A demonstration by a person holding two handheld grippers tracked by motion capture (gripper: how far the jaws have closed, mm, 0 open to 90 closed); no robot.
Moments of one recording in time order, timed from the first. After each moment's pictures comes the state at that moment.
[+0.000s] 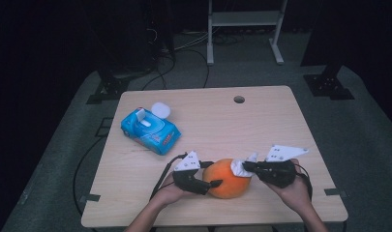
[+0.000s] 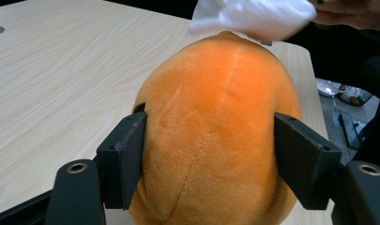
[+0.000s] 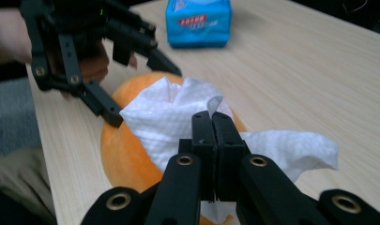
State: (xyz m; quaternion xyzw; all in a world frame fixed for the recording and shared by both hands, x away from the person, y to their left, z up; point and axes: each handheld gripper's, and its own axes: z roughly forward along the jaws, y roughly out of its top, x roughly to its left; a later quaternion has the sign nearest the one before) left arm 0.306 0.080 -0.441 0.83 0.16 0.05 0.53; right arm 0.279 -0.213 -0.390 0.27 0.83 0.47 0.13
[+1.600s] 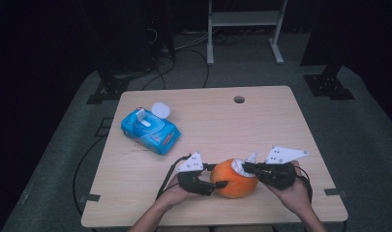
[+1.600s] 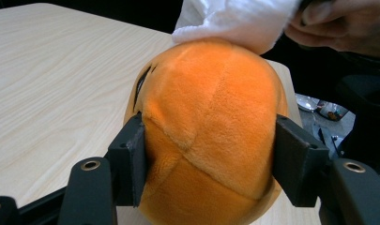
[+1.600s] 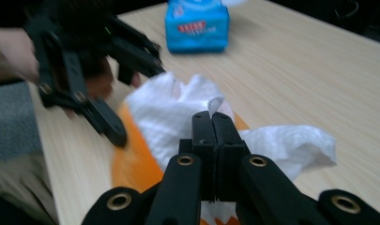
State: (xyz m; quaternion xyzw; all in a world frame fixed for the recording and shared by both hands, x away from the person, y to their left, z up) left arm 0.303 0.066 -0.447 0.81 0.15 0.03 0.57; right arm 0.272 -0.210 -0.386 0.27 0.82 0.48 0.14
